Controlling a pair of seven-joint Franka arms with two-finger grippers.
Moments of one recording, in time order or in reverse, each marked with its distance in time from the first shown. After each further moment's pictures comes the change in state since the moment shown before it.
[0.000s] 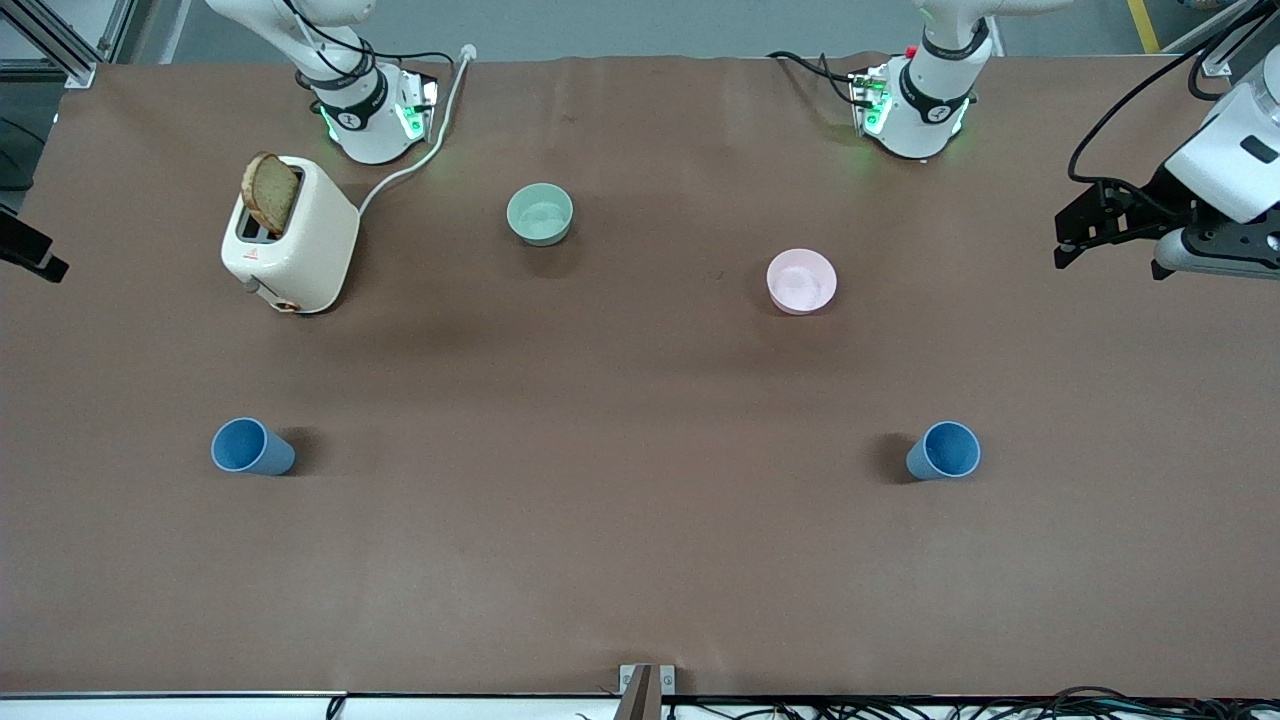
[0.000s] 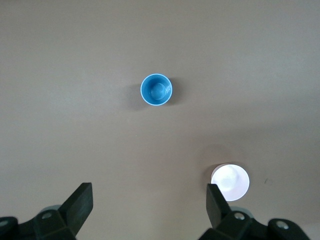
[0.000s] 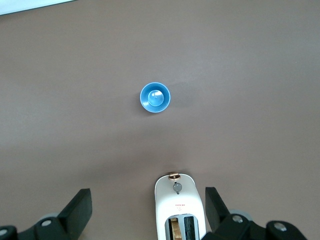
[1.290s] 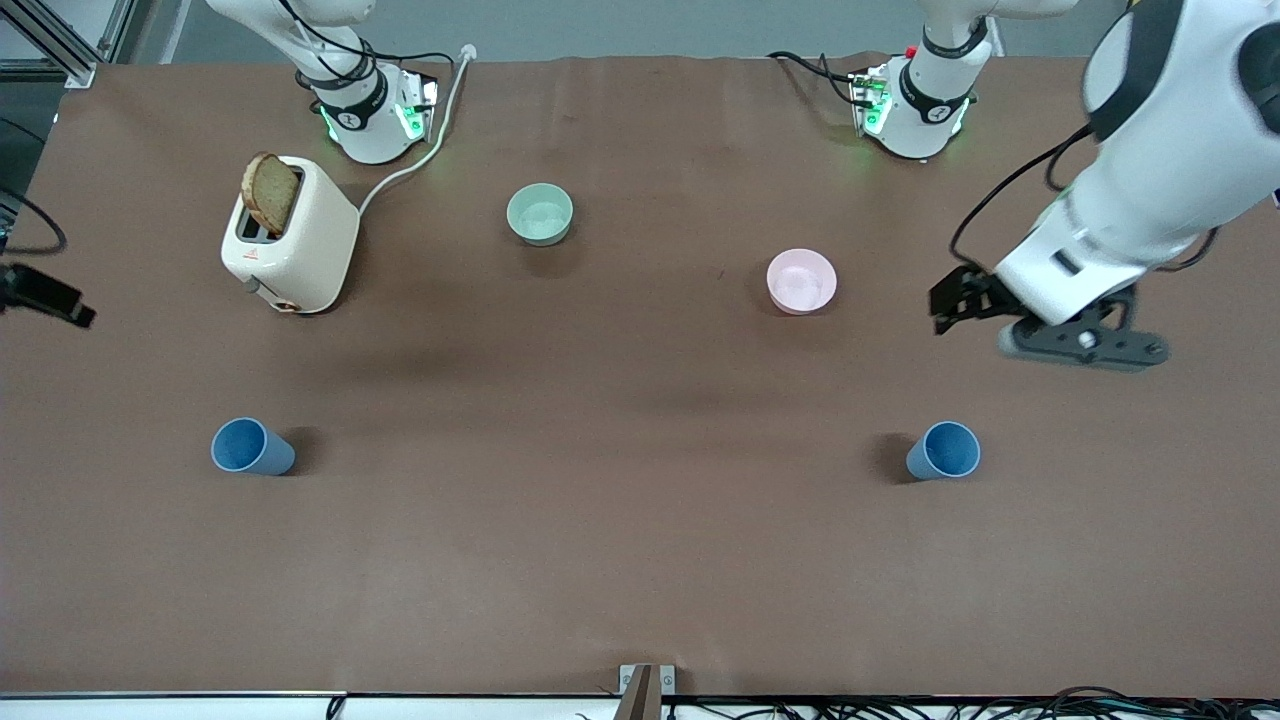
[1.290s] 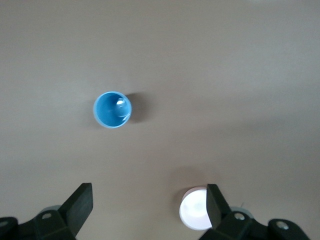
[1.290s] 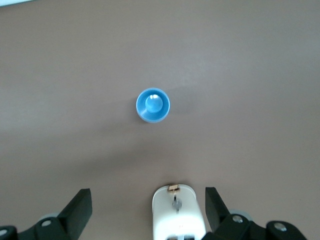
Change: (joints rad) left arm -0.144 0.196 -0.026 0.021 0.000 0.159 -0.186; right arm -0.016 0.131 -0.006 -0.037 0.003 0.133 -0.045
